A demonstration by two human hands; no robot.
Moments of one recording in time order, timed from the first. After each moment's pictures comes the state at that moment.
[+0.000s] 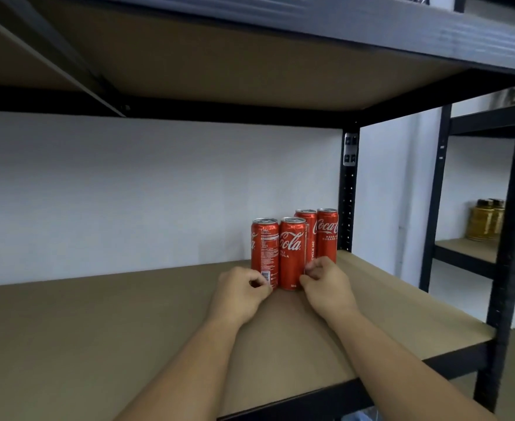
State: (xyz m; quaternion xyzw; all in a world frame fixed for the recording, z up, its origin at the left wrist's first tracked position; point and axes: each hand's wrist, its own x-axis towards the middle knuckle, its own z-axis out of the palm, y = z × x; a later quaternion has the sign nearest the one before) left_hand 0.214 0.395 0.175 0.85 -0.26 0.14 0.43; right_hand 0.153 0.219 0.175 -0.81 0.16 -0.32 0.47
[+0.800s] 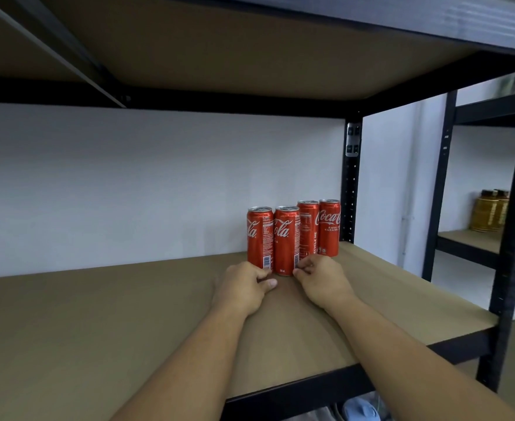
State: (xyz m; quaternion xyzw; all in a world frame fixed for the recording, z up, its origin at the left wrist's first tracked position) left_hand 0.233 0.389 0.163 0.90 -0.27 0.12 0.32; right_hand 0.167 0.215 0.171 -0.88 0.14 -0.27 0.36
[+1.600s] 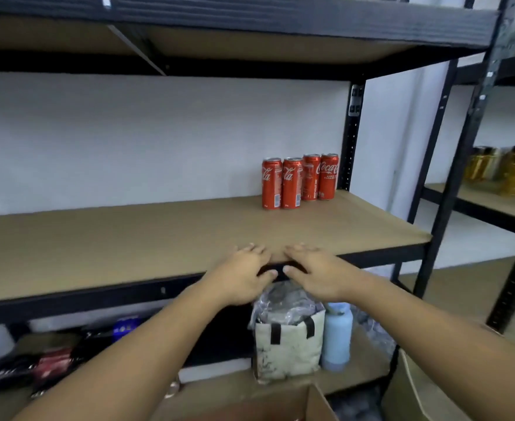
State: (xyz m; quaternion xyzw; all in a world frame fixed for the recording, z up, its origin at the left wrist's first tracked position) left_hand 0.032 0.498 0.173 0.92 -0.37 0.02 0.07; right_hand -0.041 0.311 0.184 -0.99 -0.06 -0.04 0.11
